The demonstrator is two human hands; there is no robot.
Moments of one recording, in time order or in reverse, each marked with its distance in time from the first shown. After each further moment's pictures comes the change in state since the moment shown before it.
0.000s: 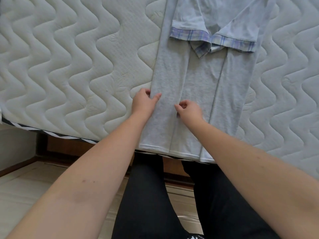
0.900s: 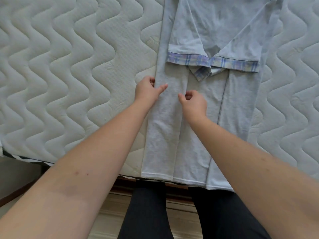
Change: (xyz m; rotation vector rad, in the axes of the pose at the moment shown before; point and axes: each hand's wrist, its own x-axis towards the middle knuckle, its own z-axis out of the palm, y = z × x) left_hand 0.097 0.081 -0.010 0.002 -0.031 0.097; right_hand 0.069 -0.071 -0.026 0.129 0.233 -0.003
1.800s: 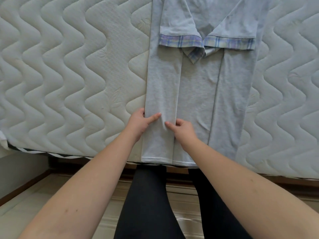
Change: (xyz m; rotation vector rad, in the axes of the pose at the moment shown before) left_hand -0.101 -0.099 0.010 -0.392 -0.311 -0.292; right_hand -0.092 0.090 0.023 0.425 -0.374 0.328
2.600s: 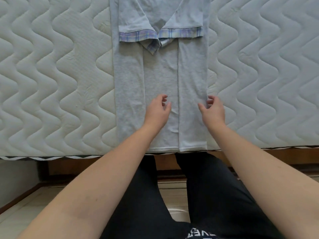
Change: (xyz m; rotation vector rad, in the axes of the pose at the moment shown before) left_hand -0.054 0.026 0.155 0.567 0.058 0.469; right_hand -0.030 0.009 -0.184 -0.346 0.565 -0.257
